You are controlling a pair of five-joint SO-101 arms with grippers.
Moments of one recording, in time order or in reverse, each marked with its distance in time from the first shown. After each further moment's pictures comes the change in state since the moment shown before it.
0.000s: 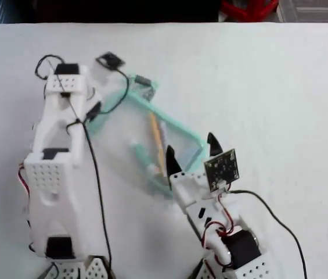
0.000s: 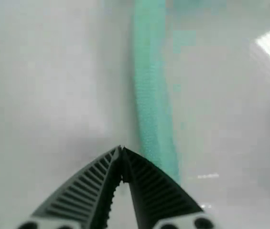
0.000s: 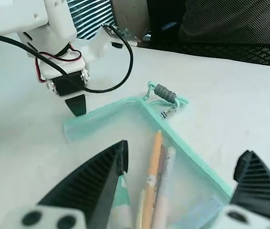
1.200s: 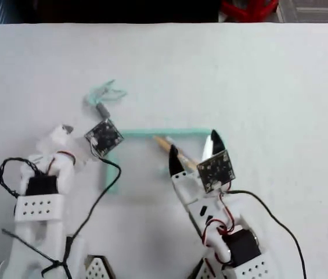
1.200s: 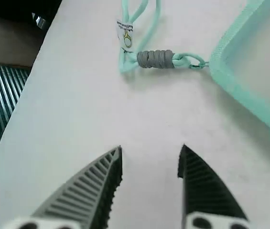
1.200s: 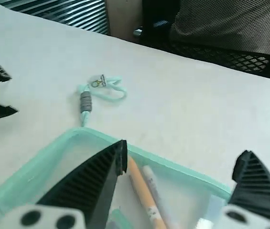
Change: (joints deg) left arm -4.7 -95.7 102.6 -56.2 -18.2; right arm 4.5 0.0 0.7 0.0 7.1
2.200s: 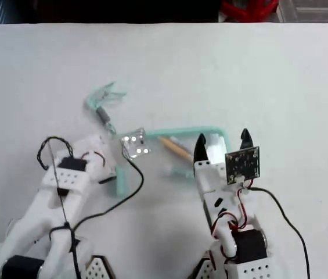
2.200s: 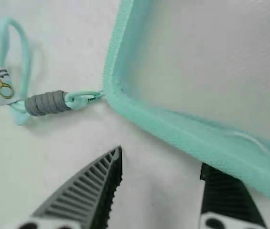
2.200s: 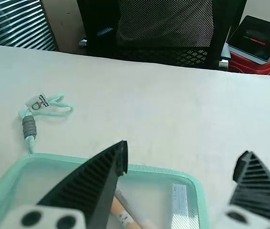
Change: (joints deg) left arm 14.2 22.9 -6.1 0.2 0.6; right arm 10.7 0.0 -1.4 0.0 -1.9
